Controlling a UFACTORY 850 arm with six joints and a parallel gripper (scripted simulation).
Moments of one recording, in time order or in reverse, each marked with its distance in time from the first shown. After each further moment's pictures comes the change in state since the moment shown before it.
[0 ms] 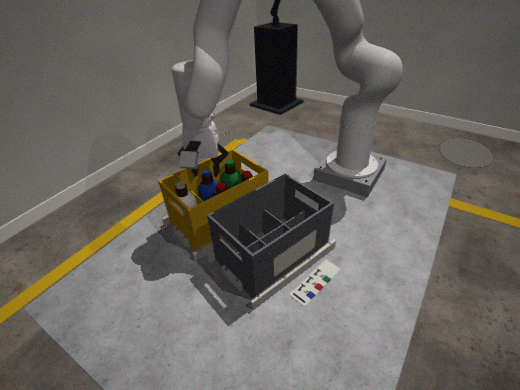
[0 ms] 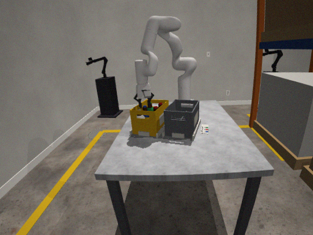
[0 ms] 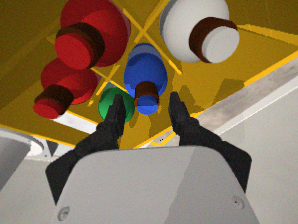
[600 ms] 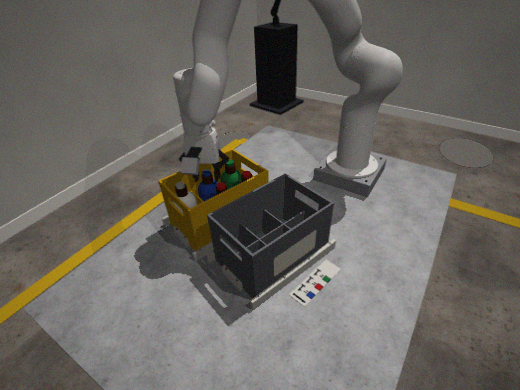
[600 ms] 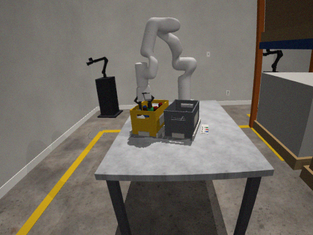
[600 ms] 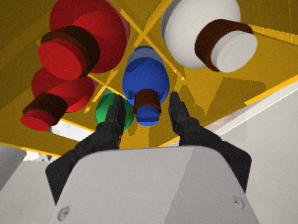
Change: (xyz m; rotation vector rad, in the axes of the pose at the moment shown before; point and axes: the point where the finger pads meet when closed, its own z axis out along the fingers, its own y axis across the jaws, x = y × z) arm 0.000 0.000 0.019 0.000 0.000 0.000
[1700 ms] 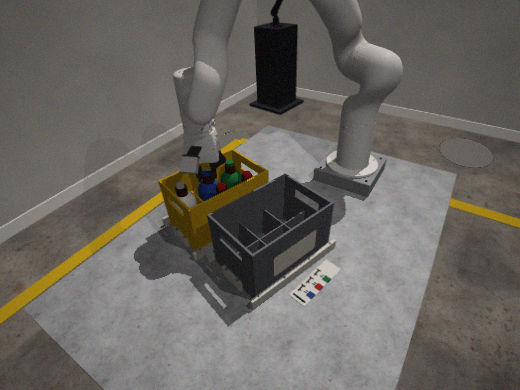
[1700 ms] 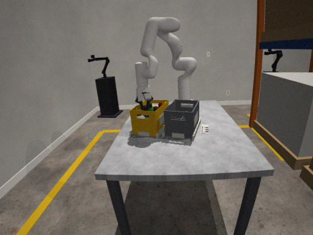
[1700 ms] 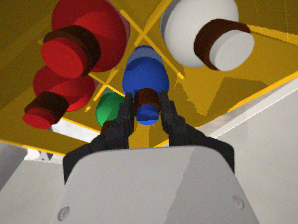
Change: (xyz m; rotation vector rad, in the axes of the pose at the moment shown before) arm 0.000 0.000 -0.003 0.000 0.000 0.000
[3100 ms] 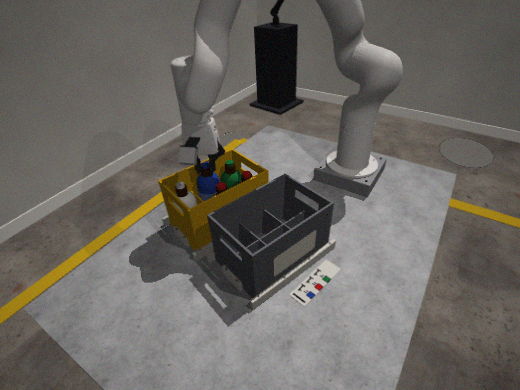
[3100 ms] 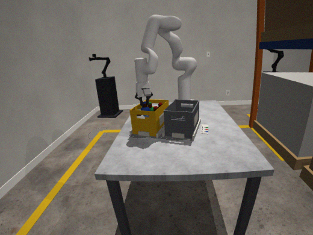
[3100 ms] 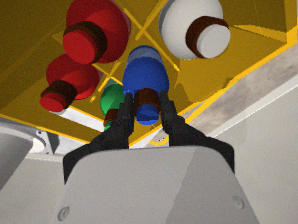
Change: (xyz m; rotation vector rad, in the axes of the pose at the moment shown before) arm 0.000 0.000 -0.029 0.000 0.000 0.000
